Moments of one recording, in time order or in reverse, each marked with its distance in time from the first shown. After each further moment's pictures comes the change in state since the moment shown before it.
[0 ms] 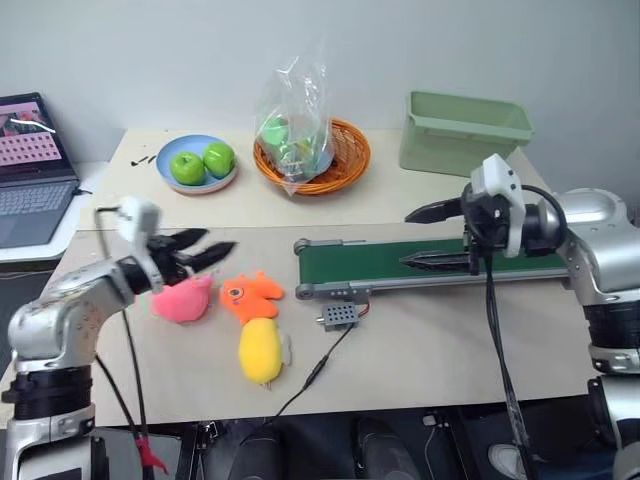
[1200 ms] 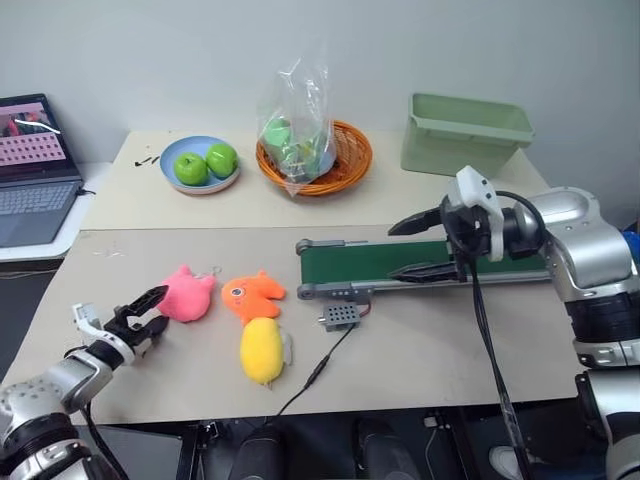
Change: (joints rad) left arm 0.054 -0.089 0.285 0.579 -0.334 0.292 0.182; right arm -0.033 0.021 0.072 0.005 -0.038 -0.028 0.066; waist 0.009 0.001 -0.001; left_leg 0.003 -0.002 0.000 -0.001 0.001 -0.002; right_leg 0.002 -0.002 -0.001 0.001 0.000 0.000
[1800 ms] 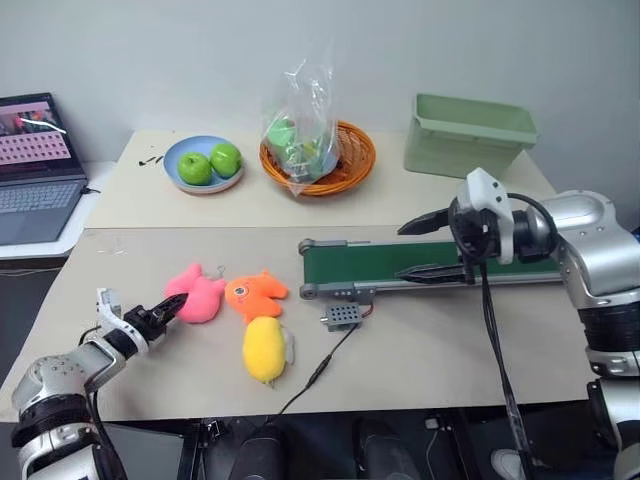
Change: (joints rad) left arm 0.004 0.005 -0.182 -0.222 0.167 -0.145 -0.185; right arm 0.046 -0.034 -0.033 -0.045 0.001 0.013 -0.037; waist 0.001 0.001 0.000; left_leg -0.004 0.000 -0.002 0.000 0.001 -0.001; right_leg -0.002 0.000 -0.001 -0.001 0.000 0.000
